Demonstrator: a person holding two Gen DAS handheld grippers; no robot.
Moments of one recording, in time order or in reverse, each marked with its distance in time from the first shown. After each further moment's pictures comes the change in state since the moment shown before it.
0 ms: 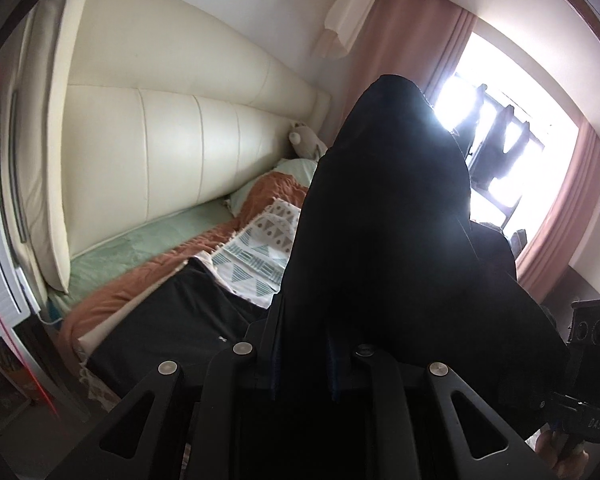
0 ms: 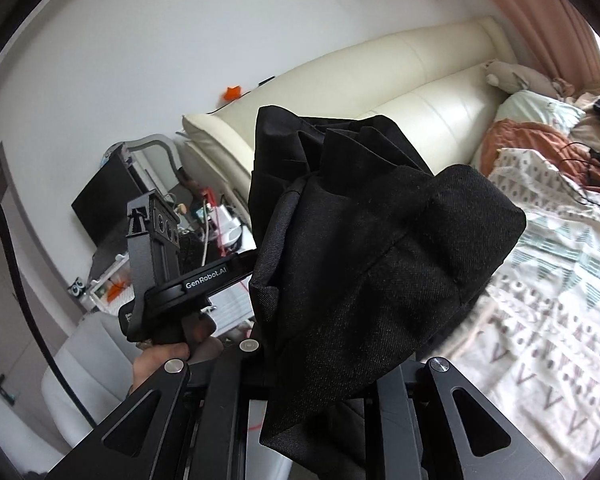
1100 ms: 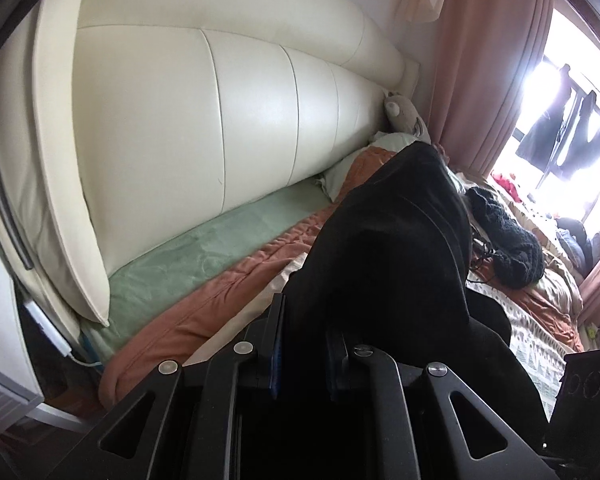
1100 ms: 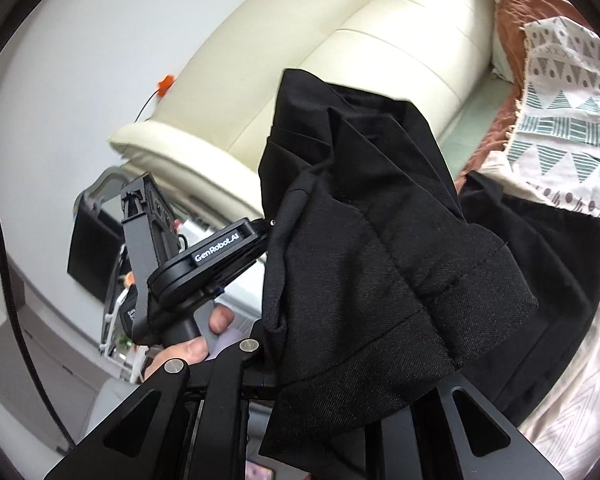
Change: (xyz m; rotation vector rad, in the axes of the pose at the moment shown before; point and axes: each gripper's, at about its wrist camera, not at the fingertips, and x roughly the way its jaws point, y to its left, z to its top) left arm 0.183 0.146 0.037 -0.034 0.121 0.260; right arm 0.218 -0.150 -0.004 0.340 0.083 0.164
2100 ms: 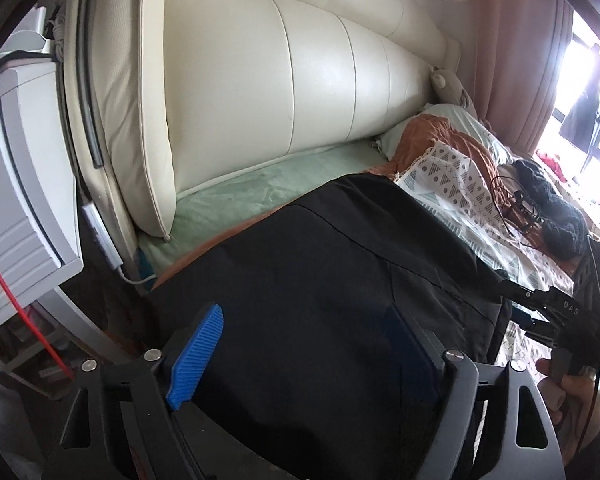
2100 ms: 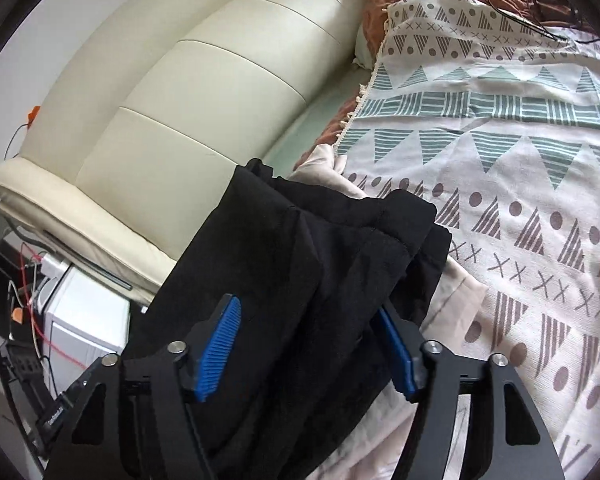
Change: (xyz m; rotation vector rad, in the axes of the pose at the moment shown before) left arm -0.032 0.023 -0.114 -0.017 0.026 0.187; right arm -0.012 -0.130 0.008 0.063 -0.009 -0.381
